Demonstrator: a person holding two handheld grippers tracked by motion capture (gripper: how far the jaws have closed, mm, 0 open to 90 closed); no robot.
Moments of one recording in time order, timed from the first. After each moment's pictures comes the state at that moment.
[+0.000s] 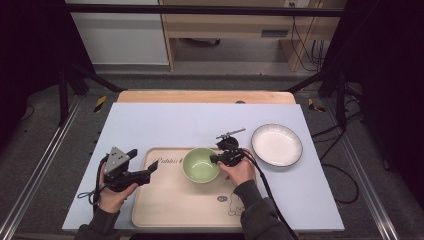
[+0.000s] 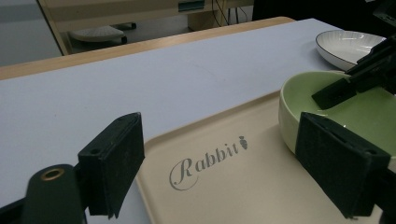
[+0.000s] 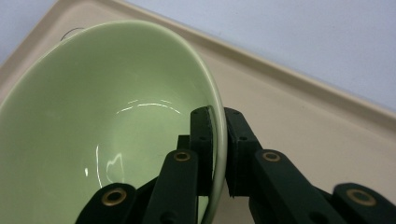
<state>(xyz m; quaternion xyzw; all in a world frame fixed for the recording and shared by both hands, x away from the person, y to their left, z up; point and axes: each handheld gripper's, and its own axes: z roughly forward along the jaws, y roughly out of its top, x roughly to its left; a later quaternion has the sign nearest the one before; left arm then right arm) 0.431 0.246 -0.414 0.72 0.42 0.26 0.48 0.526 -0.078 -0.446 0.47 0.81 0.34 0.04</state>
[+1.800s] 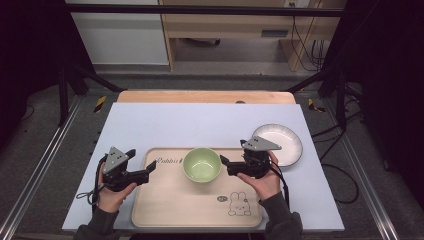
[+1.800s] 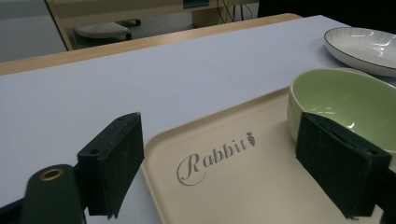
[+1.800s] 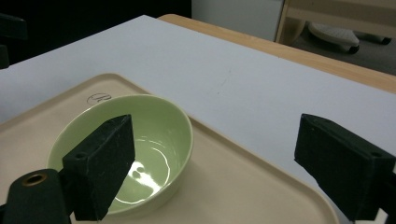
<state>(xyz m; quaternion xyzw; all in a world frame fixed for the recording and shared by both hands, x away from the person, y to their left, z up) 0.433 0.250 -0.418 0.72 0.42 0.27 0.48 0.462 -0.138 -0.402 0.37 0.76 0.49 0.23</state>
